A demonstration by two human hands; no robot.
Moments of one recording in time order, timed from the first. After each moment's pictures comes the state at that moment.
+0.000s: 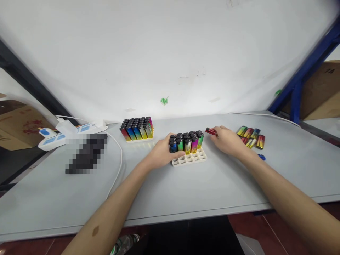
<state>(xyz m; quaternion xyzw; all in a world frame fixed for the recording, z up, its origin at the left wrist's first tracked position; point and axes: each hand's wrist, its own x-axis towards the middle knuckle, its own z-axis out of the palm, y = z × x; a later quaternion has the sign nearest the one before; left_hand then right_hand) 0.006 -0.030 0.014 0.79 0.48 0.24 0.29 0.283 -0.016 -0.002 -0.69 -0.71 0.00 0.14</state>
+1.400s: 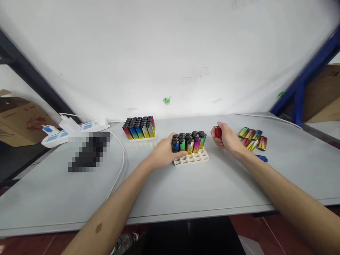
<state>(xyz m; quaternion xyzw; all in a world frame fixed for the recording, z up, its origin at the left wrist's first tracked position) 0.006 -0.030 0.013 0.79 0.47 0.25 0.30 0.262 -0.021 0.006 -0.55 -0.51 0.47 0.47</state>
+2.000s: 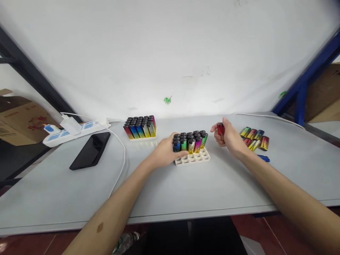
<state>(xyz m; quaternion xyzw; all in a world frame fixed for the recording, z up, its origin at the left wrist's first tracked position) 0.006 -0.030 0.013 0.79 0.46 0.25 0.31 0.262 -0.021 0.004 -0.53 -0.52 0.43 0.51</state>
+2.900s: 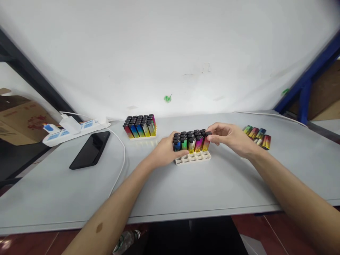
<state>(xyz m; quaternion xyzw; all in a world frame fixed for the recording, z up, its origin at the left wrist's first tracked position) 0.006 -0.029 0.011 0.80 0.46 0.26 0.30 0.266 -0.039 0.027 -0.47 -0.66 0.42 0.40</state>
